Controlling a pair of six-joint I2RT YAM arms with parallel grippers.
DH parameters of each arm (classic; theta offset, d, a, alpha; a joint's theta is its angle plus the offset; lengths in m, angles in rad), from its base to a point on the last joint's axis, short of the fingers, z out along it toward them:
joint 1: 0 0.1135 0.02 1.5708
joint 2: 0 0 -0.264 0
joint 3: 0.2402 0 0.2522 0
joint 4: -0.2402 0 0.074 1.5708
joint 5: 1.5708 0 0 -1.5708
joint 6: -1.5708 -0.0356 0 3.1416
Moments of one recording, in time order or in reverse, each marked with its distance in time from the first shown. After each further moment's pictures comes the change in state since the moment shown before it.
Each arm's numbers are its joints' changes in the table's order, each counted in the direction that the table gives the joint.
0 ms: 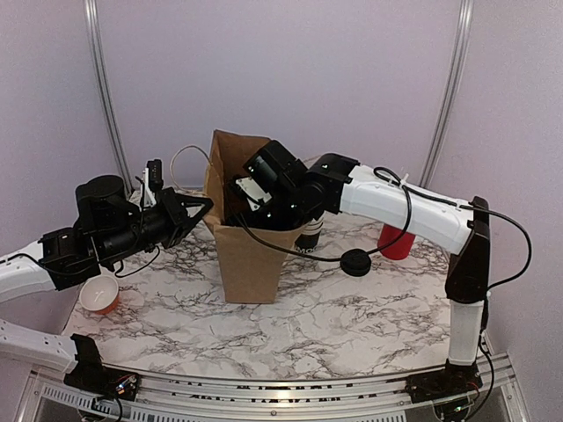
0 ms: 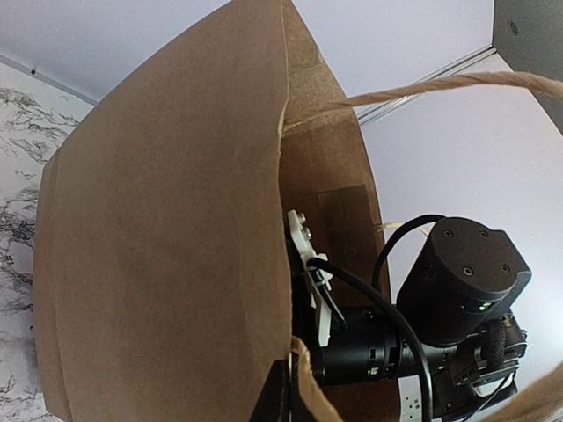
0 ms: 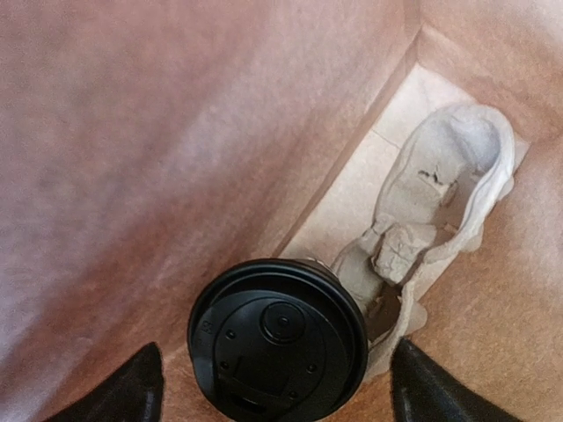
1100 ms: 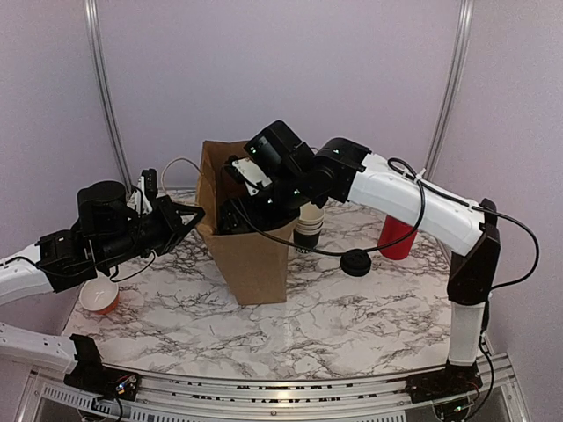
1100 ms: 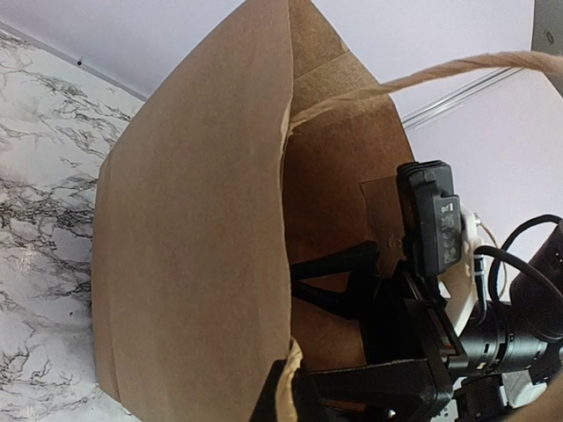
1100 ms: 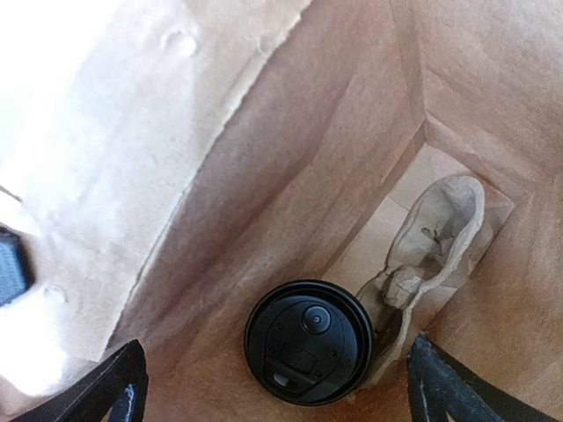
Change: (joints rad) left arm 0.023 0.034 -0.026 -0.103 -0.043 0.019; right arm 0.023 0.007 0.128 -0.054 0.058 0.069
